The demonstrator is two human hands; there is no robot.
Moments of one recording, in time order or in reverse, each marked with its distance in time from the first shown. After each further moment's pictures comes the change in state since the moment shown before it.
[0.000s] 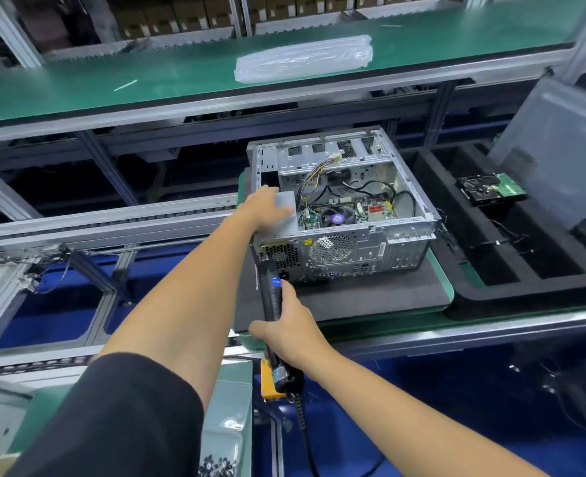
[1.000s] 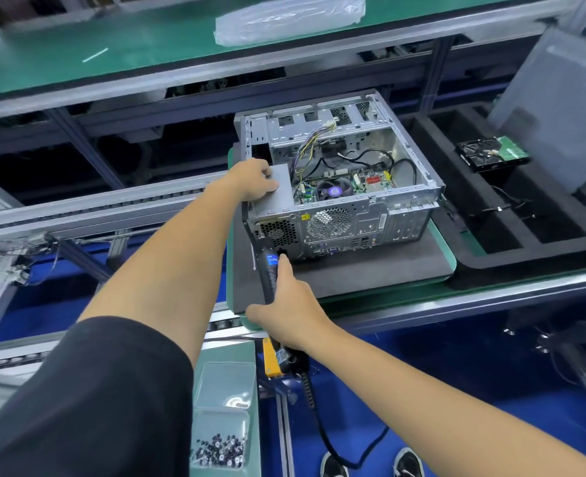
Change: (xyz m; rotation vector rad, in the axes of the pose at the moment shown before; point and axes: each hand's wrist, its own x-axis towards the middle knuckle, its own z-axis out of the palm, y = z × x) left_hand 0.014 -0.012 -0.010 0.072 0.004 0.062; right_hand -0.004 -0.013 0.006 -0.148 0.019 0.060
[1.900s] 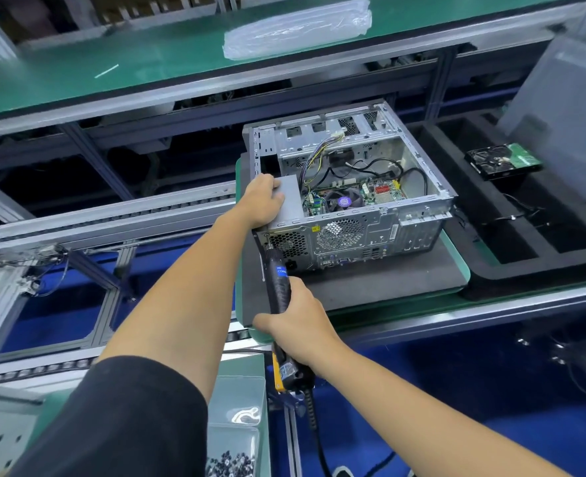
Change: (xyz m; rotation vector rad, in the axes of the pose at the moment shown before) left_hand -0.007 -0.008 0.025 -0.211 0.131 0.101; right_hand 0.001 -0.001 0.005 0.161 0.079 -0.010
